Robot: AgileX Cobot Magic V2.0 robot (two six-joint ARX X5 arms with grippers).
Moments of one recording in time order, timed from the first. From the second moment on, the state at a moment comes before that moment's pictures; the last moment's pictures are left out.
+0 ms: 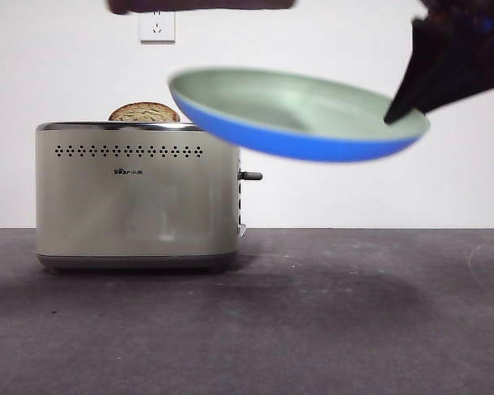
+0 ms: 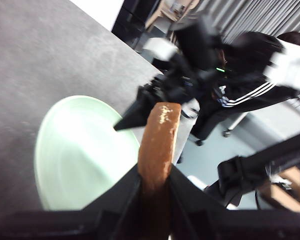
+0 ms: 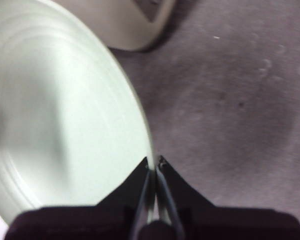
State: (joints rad) left arm -0.41 1.11 1.19 -0.54 0.83 -0.17; right arm 0.29 1.24 1.01 -0.67 -0.49 0.07
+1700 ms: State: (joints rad) left arm -0.58 1.42 1.42 -0.68 0.58 -0.22; right arm 0.40 1.22 1.01 -0.77 -0.48 0.13
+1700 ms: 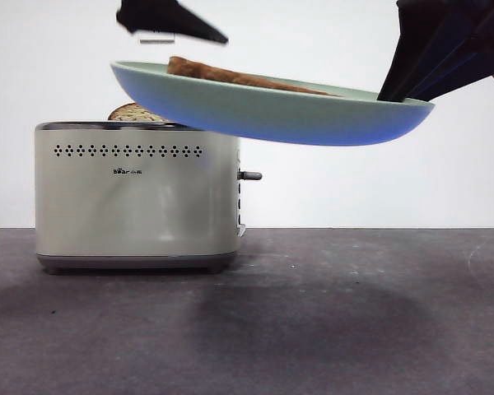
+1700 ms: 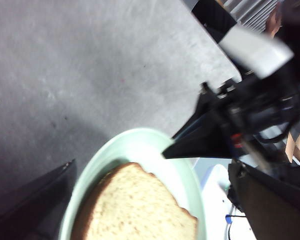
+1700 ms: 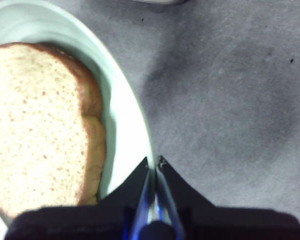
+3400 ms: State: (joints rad) left arm -0.58 1.04 1.52 -1.08 0.21 0.04; right arm 0.11 1.76 1.02 -0.45 -0.38 0.13
